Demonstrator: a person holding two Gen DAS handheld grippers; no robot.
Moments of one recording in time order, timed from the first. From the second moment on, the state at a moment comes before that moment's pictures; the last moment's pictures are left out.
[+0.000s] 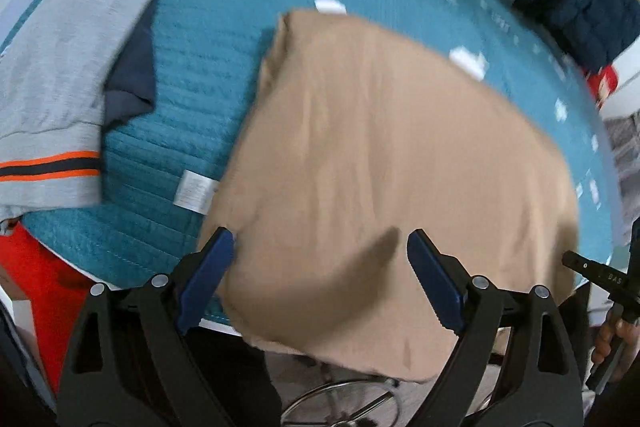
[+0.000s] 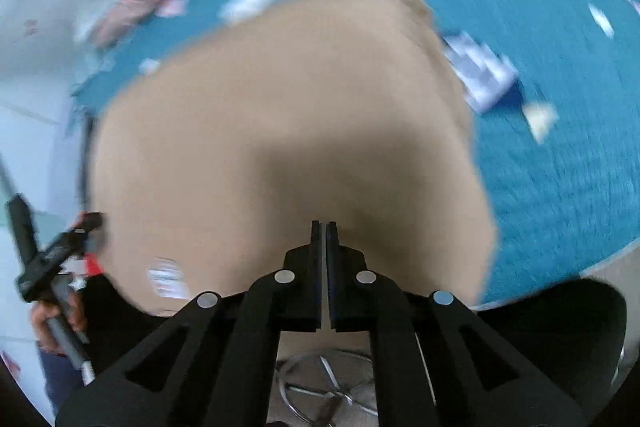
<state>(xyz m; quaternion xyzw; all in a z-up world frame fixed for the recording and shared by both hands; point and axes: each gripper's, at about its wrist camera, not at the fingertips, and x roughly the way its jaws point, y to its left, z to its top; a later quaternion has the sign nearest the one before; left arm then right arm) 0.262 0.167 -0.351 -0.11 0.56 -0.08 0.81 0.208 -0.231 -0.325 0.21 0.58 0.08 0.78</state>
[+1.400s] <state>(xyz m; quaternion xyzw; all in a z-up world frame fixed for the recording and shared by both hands) 0.241 0.197 -0.404 -0.22 0.63 -0.05 0.74 0.197 -0.141 -0.411 0.30 0.60 0.14 0.73</state>
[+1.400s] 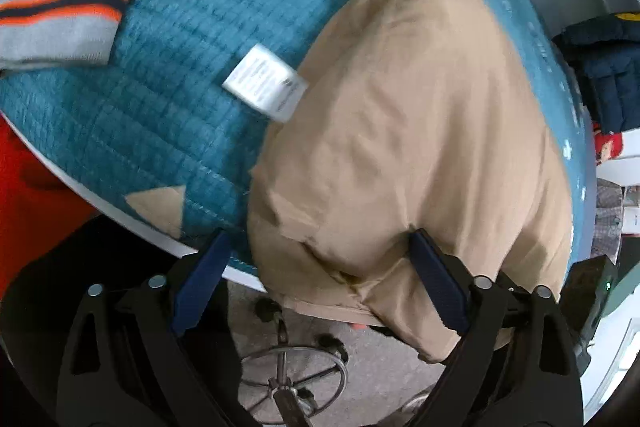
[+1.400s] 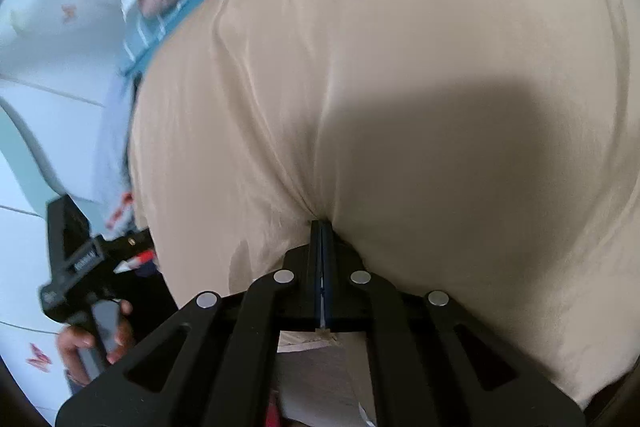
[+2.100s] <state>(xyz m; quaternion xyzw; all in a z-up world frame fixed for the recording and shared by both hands) 0.246 0.160 -0.315 -0.20 0.56 -0.14 0.79 0.167 -0.029 -0.311 0.13 0.44 0.28 0.84</state>
